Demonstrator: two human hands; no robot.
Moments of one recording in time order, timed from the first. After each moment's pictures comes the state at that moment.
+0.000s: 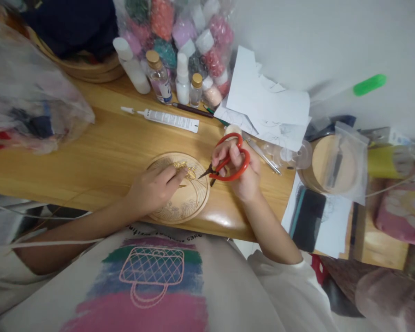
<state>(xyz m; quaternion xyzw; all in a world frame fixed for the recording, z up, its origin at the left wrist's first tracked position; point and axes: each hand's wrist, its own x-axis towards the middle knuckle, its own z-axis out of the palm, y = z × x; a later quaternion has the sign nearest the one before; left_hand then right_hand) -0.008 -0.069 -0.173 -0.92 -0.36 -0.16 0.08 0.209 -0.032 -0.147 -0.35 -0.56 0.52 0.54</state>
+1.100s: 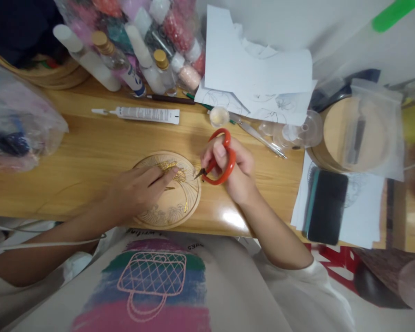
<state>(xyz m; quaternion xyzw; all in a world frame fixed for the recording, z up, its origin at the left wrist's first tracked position) -0.018 -0.057 -0.157 -0.95 -0.27 -0.11 0.10 0.211 -0.055 -0.149 -0.40 -0.51 0.50 0.57</state>
